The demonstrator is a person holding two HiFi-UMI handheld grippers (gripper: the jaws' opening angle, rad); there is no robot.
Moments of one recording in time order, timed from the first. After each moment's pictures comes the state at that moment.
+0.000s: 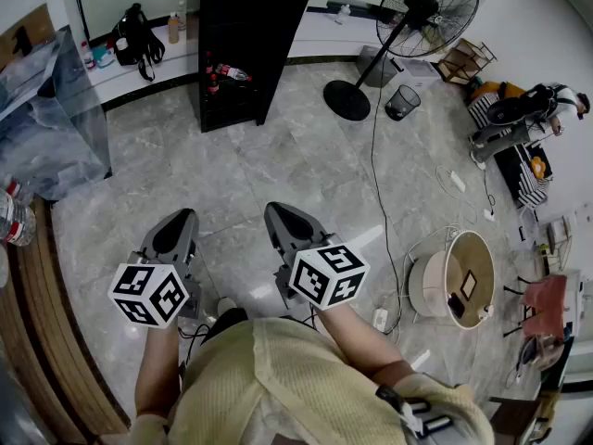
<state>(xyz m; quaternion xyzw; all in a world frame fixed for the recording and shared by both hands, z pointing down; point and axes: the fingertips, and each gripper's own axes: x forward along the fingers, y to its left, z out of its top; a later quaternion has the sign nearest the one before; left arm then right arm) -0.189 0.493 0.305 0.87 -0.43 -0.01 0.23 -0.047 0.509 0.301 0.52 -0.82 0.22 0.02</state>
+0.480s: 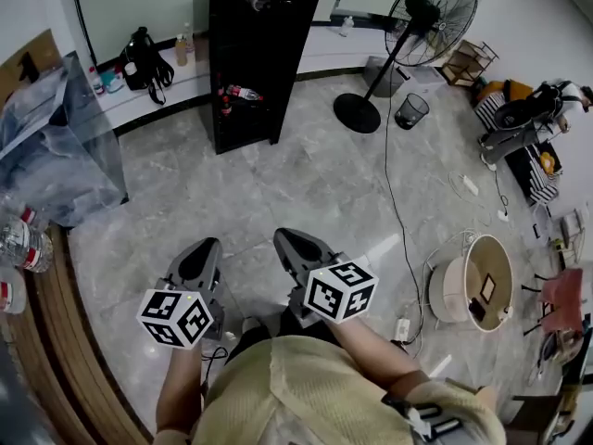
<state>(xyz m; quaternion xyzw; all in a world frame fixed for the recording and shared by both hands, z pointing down) -0.203 0.482 0.322 0.88 -0.40 -0.01 0.24 -0.082 0.493 0.319 0.51 -0.82 0.27 0.01</state>
